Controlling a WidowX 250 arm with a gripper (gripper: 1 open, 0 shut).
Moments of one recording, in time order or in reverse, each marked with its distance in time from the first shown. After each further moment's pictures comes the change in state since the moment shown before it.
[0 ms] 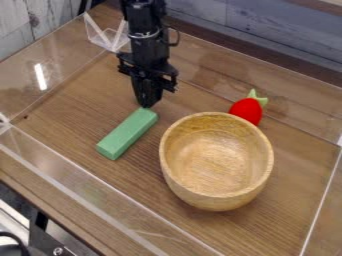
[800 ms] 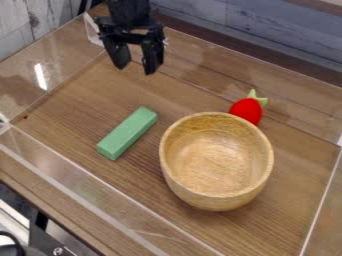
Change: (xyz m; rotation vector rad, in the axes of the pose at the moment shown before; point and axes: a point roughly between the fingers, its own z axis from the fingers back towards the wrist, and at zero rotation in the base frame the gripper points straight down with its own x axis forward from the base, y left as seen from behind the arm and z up) arm -0.003 0.007 0.061 -0.066 -0.119 0.119
